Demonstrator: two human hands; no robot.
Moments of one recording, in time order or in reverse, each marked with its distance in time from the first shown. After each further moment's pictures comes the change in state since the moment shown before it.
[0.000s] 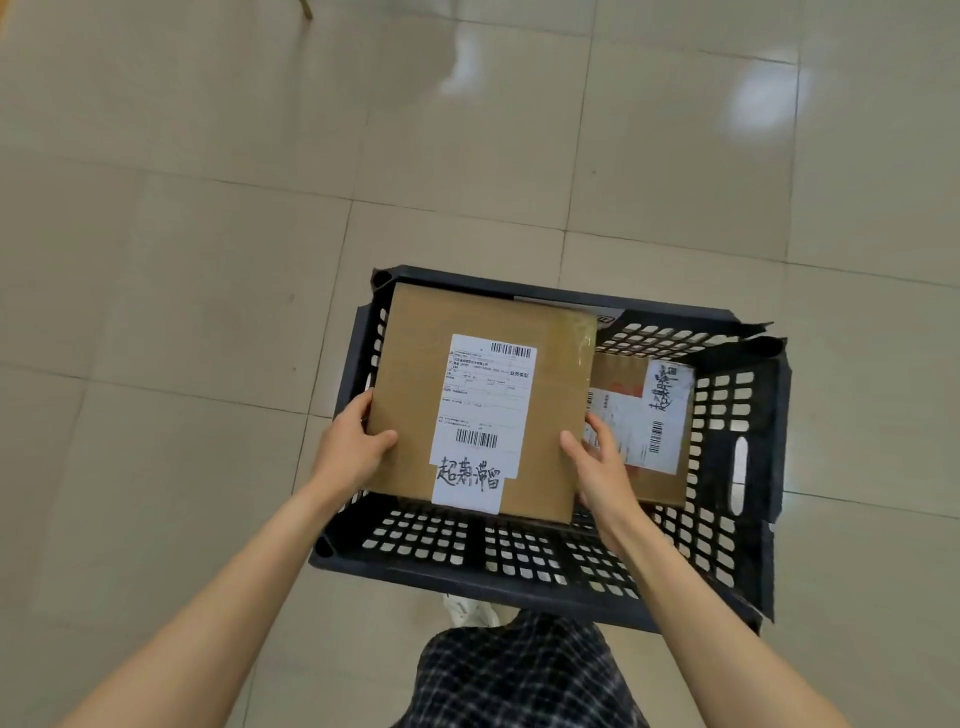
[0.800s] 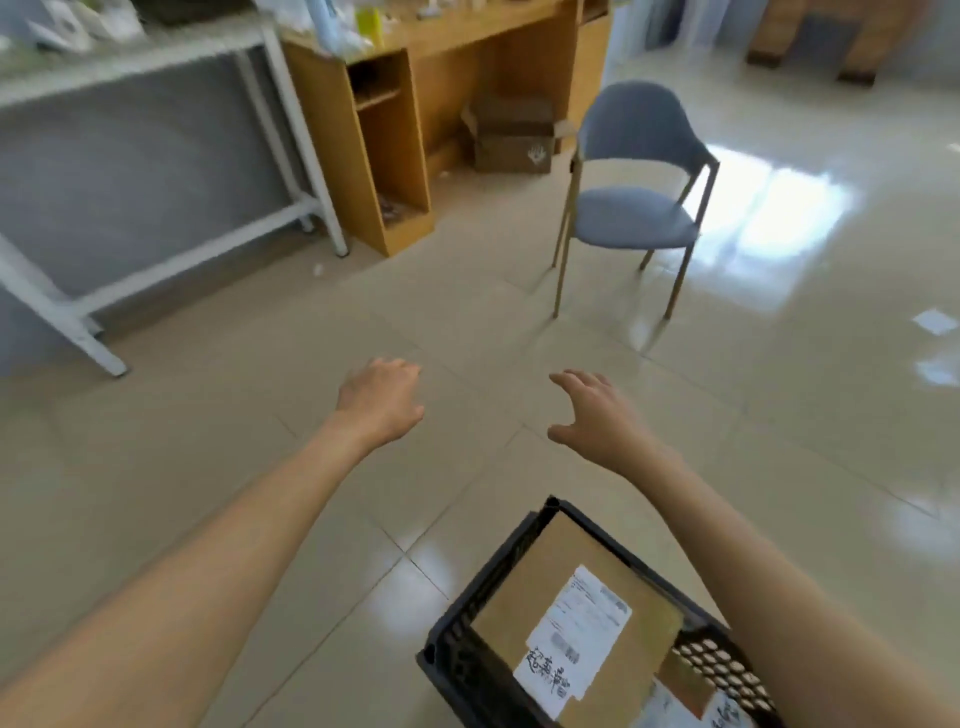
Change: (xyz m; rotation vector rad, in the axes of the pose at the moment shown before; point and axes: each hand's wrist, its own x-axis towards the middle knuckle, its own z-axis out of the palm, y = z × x) left_hand -0.176 0.124 -0.280 0.728 0.633 0.151; right_hand -0.192 -0.334 0.179 -1.523 -0.225 -1.179
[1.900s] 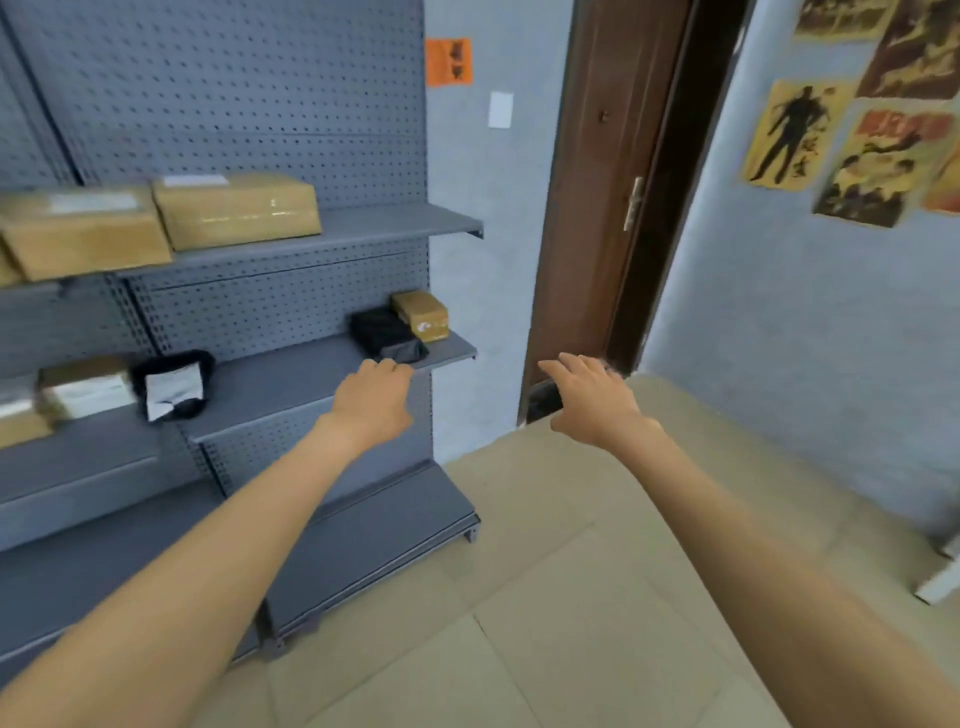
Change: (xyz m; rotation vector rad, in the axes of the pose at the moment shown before) left_hand -0.906 -0.413 -0.019 -0.129 0.220 -1.820; right_hand -0.440 -0.899 0.185 -0.342 -0.113 -1.876
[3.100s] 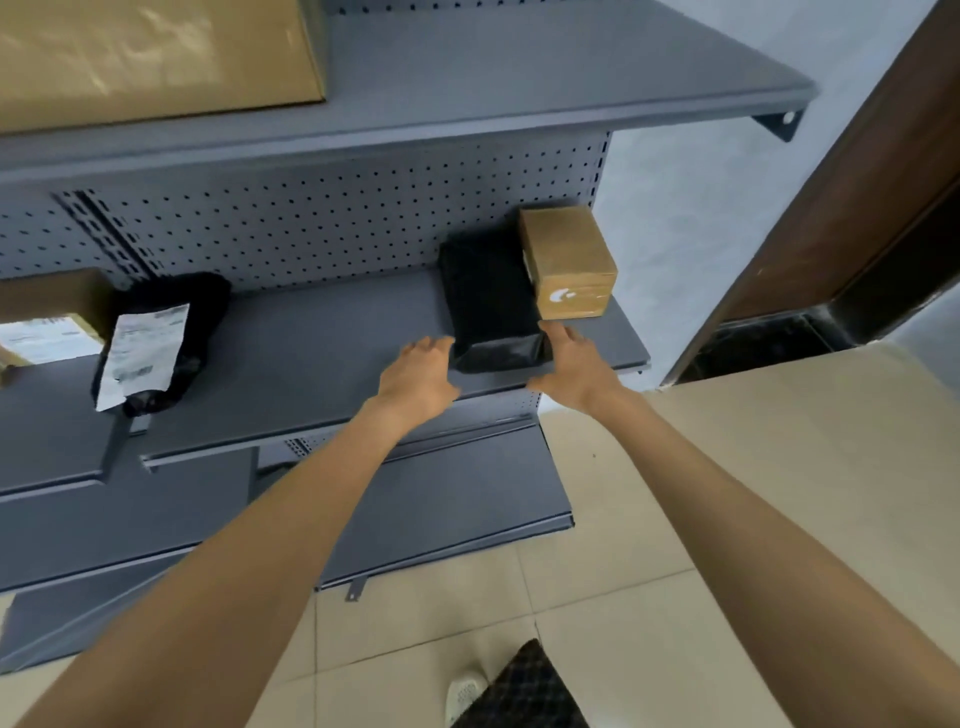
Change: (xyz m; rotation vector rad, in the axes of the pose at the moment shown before) left_hand 0.373 -0.176 0.194 -0.328 -0.225 -0.460; right_hand 0.507 -0.094 0.233 0.538 -0.392 -0.197
